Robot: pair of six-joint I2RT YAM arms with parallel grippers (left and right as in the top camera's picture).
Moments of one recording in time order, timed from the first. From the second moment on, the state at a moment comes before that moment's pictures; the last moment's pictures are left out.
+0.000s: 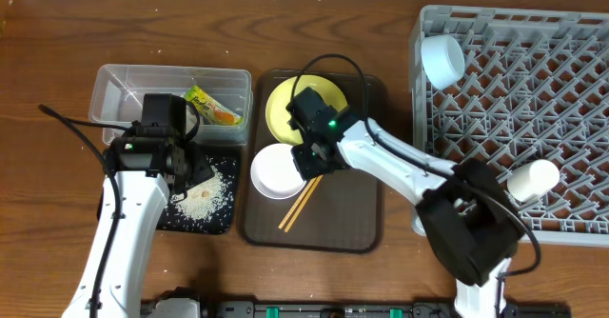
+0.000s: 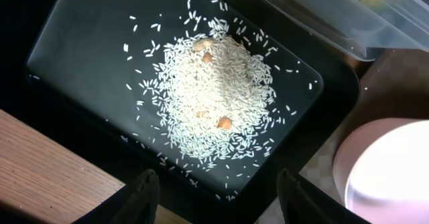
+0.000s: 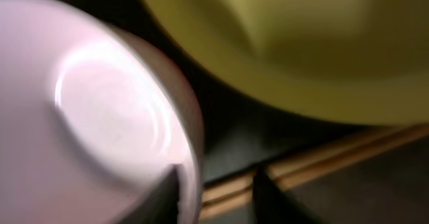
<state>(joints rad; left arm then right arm) -0.01 1.29 1.01 -1.07 -0.11 -0.52 0.73 2.02 1.40 -0.71 -0.16 0.36</state>
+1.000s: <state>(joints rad) -0.01 1.29 1.01 -1.06 -0.11 -0.52 0.24 1.57 1.44 -0.45 0.68 -0.05</state>
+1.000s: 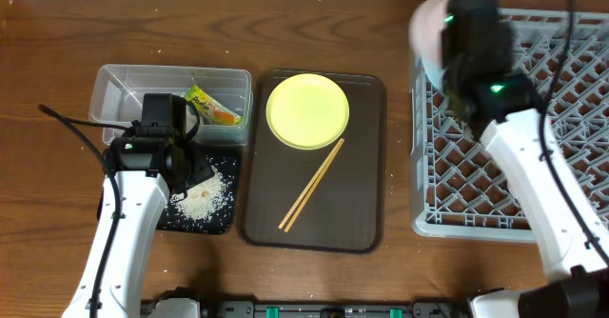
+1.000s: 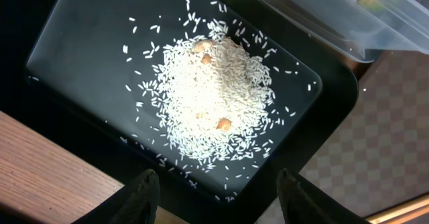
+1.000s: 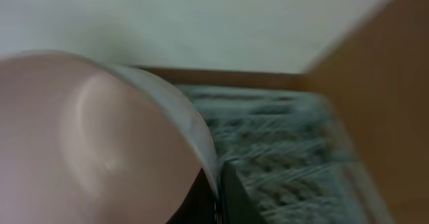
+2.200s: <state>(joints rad) -0.01 1.29 1.01 -1.05 -0.11 -0.52 0.04 2.06 1.44 0.12 1.14 -0.57</state>
